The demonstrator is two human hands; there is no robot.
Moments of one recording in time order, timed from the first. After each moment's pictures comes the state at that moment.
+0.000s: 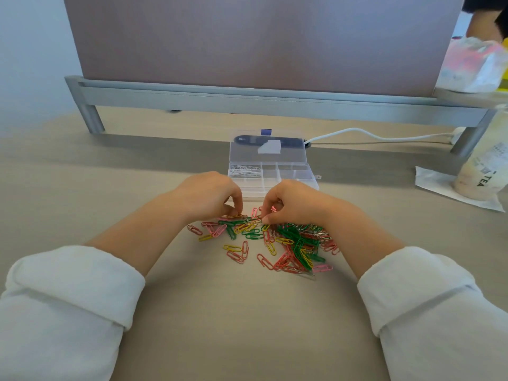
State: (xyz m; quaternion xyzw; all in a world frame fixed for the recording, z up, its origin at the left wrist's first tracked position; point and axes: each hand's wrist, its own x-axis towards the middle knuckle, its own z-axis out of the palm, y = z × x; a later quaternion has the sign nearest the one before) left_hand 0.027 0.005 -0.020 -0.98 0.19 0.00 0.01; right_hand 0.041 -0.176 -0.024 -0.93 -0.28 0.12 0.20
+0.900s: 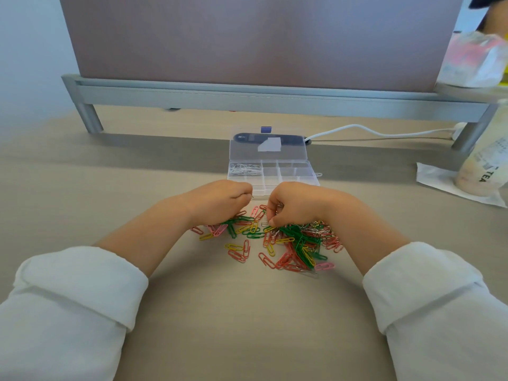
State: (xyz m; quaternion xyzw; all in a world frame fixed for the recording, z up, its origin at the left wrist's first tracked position) left_hand 0.025 -0.006 -0.028 -0.97 0.18 0.07 -0.16; right_hand 0.042 -0.172 -0.020 -0.94 -0.26 0.18 0.13
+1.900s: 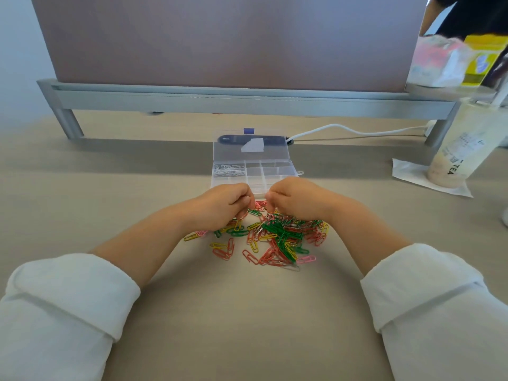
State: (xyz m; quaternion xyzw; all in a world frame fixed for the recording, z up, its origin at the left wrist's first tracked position) left_hand 0.018 -0.028 -0.034 -0.94 0.19 0.07 -0.28; right_hand 0.033 -0.201 -0.021 -0.94 -0.23 0.11 0.22
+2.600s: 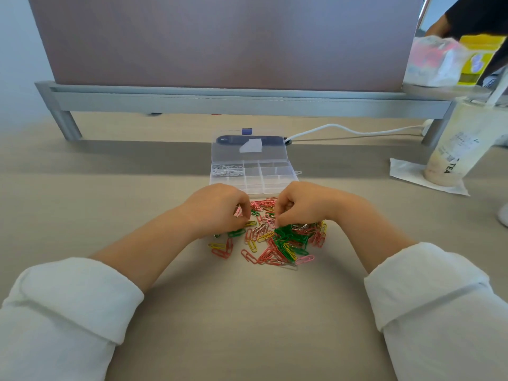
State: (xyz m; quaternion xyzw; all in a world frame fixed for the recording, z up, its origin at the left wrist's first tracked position) left_hand 0.011 -0.032 -0.030 -0.98 0.20 -0.01 -0.06; right_hand 0.027 -0.214 -0.015 -0.95 -0.21 0.16 0.18
